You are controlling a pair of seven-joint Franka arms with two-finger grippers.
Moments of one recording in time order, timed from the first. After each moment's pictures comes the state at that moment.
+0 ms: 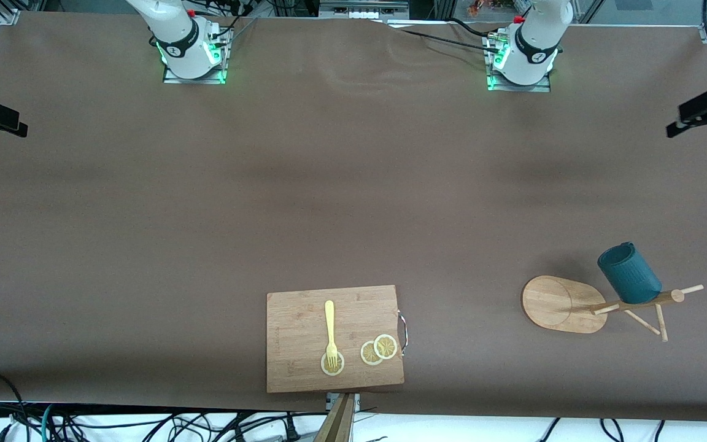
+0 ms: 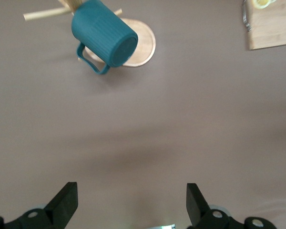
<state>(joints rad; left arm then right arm) 0.31 -0.02 -0.21 -1.57 -0.10 1.46 0.16 -0.12 0.17 0.06 -1.28 -0.05 1.26 -0.06</state>
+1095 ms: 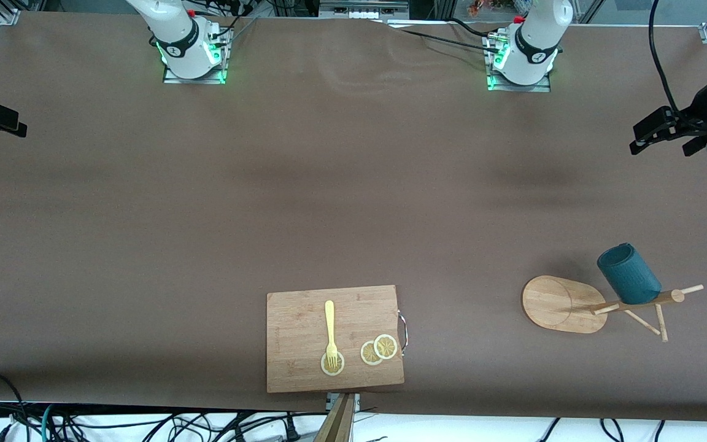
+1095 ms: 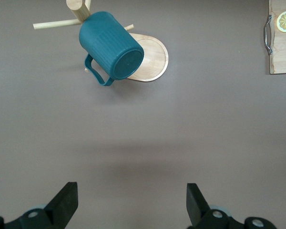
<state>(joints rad) 0.10 -0.09 -0.06 -1.72 -0.04 1.65 0.02 -0.12 0.17 0.06 -1.28 -0.05 1.26 -0.06</state>
